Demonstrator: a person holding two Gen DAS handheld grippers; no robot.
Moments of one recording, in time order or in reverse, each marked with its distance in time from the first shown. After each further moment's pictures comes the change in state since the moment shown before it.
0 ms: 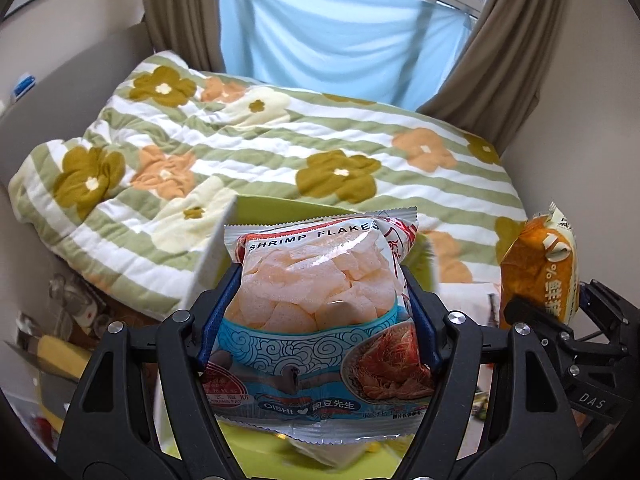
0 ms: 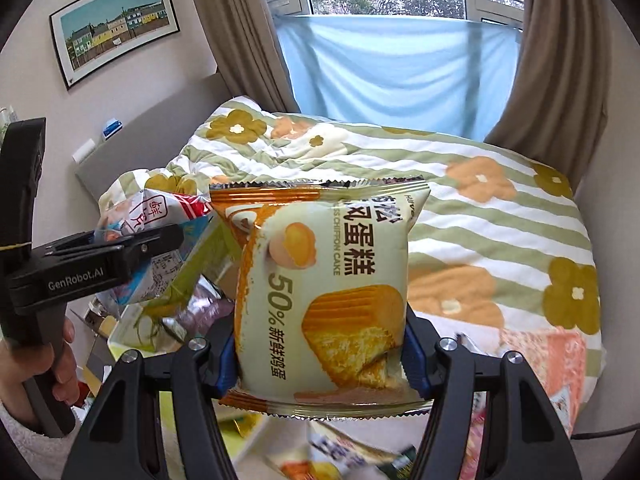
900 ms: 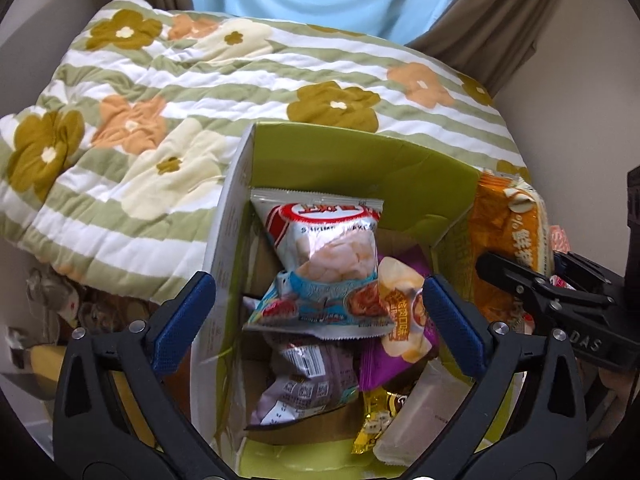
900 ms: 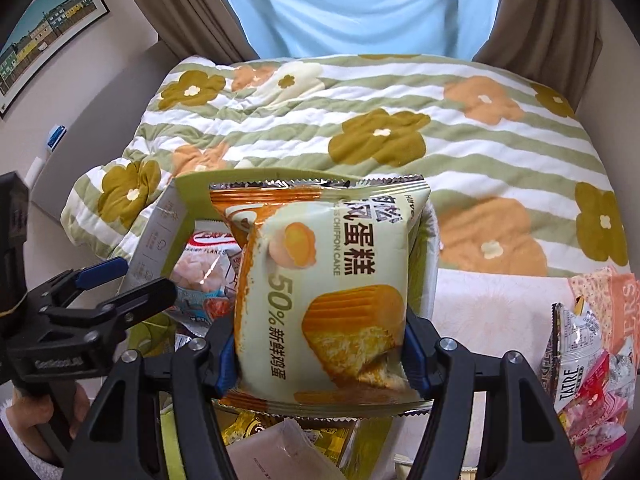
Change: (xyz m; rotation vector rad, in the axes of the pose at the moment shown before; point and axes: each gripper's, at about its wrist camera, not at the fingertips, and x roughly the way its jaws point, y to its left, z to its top) left arm 0.099 0.067 -0.014 0.046 0.232 -0.111; right arm 0.121 0.022 0.010 0.190 0.230 -0.037
